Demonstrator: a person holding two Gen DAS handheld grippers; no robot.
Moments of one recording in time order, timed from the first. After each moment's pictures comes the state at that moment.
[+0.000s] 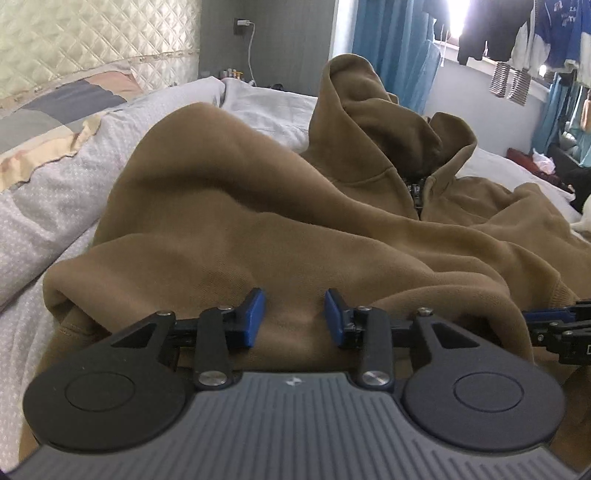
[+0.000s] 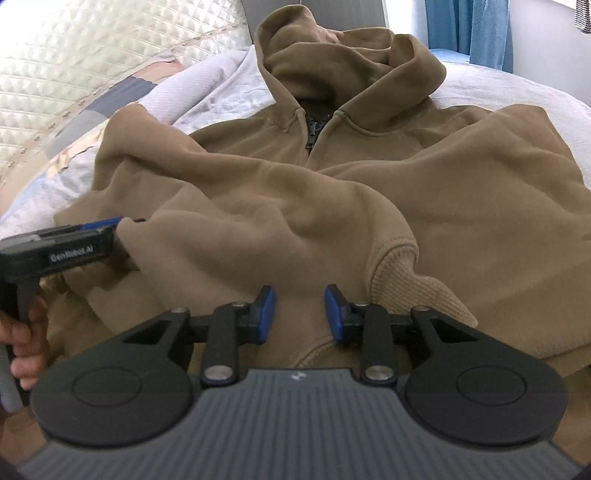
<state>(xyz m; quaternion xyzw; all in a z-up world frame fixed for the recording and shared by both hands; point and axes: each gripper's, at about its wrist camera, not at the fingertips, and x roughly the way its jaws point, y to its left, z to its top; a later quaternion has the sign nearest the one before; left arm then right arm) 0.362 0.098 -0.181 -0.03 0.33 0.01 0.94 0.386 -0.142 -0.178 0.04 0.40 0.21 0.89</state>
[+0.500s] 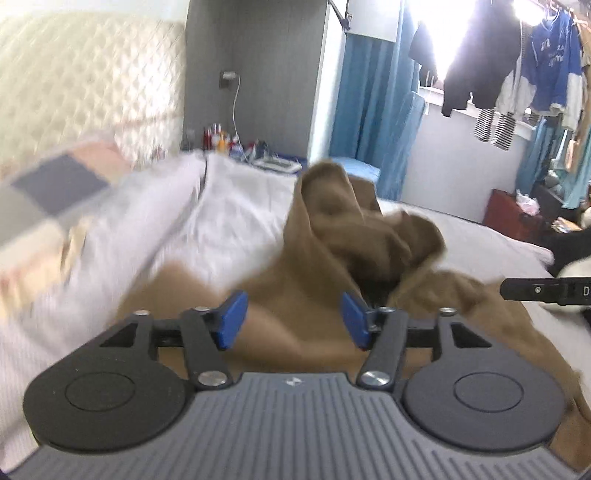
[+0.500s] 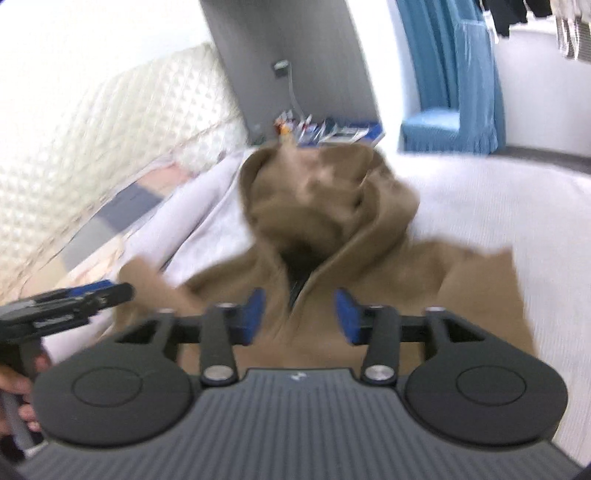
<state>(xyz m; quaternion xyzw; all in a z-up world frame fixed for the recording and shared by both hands) 0.418 0.090 -0.063 -0.04 0.26 -0.01 0.96 0.458 -0.199 -0.072 0.10 0.30 0.21 0.92</state>
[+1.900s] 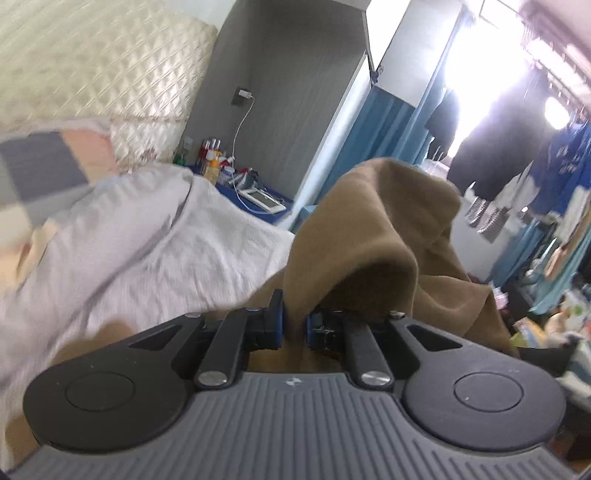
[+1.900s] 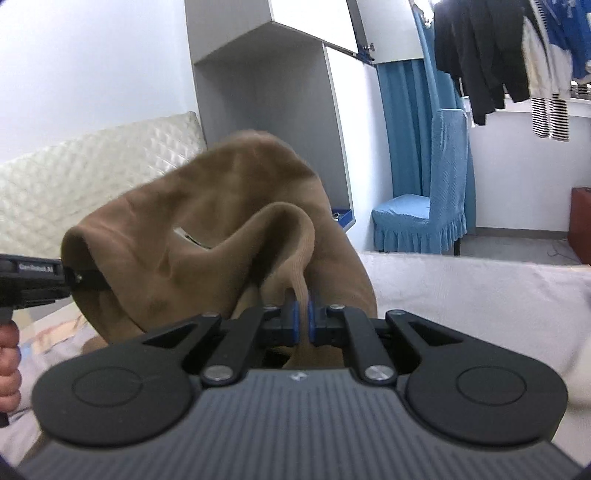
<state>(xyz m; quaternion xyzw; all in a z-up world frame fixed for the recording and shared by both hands) 0.436 0.111 -0.011 -0.21 0.21 -0.03 0.95 0.430 -0.220 -0.033 0.08 0.19 0.16 0.97</state>
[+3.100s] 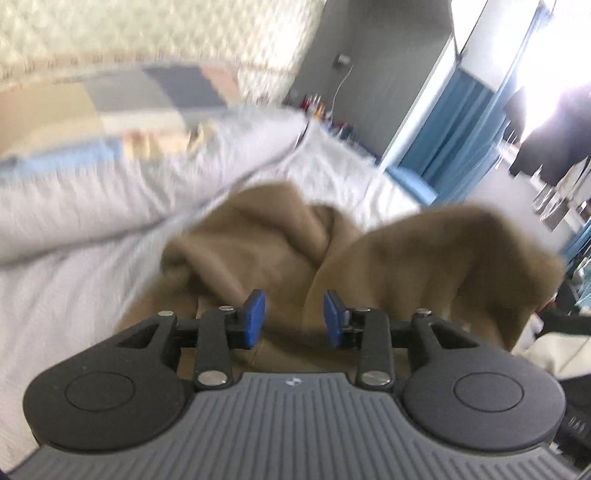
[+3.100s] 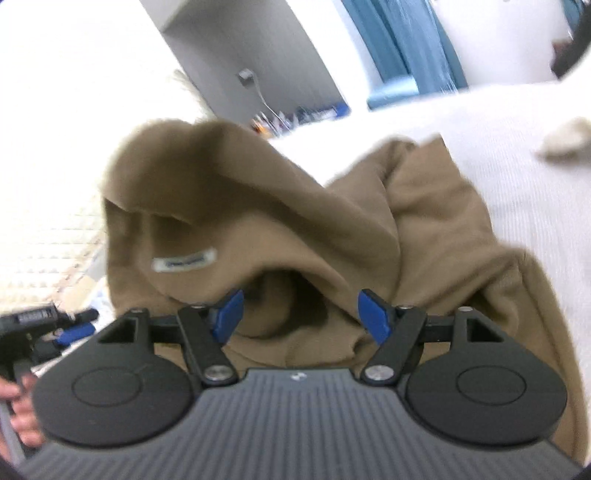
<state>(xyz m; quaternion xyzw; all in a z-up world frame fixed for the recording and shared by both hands) 0.246 0.126 -0.041 -0.22 0.28 0.10 0.93 0.307 -0.244 -0.101 0.21 0.31 0.19 0.91</state>
